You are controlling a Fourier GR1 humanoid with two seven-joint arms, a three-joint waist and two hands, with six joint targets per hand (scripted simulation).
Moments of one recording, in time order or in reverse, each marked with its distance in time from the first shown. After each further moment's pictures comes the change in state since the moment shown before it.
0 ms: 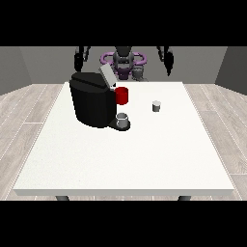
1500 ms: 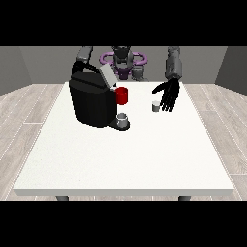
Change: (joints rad) left arm -0.452 0.383 0.005 0.581 -0.421 -0.160 -0.065; right arm -0.179 0.081 0.092 0.002 0.195 -0.163 0.050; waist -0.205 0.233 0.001
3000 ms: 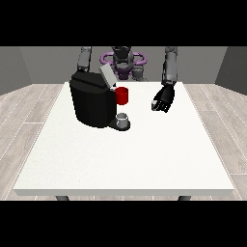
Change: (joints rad) left arm -0.203 -0.057 -0.133 0.324 -0.408 0.126 -0.108; right arm -0.103 -0.002 -0.048 0.258 -0.069 0.001 -0.042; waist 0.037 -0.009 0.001
